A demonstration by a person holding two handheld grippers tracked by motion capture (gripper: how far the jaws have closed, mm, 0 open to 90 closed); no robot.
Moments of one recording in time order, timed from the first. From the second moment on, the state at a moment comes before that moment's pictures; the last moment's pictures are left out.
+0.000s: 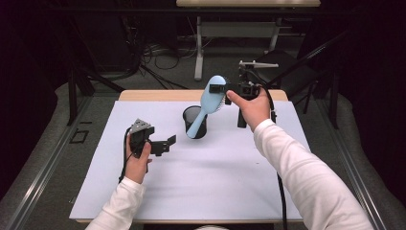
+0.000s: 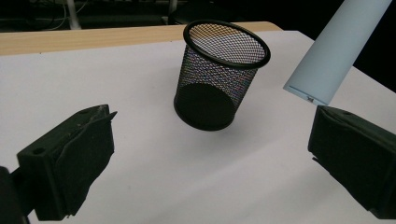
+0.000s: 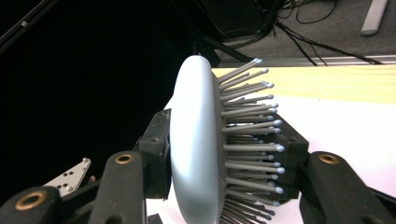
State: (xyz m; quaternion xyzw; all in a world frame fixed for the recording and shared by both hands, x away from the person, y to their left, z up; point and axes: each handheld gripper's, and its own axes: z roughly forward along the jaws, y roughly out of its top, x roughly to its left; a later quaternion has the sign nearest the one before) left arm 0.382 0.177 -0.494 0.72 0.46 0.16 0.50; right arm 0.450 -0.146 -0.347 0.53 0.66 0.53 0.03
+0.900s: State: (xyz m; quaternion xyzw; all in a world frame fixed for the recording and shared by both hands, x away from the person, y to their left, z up) left arm 0.383 0.179 -0.495 0.72 0.46 0.16 0.50; right arm 0.469 -0.130 -0.329 0.52 0.66 0.53 0.09
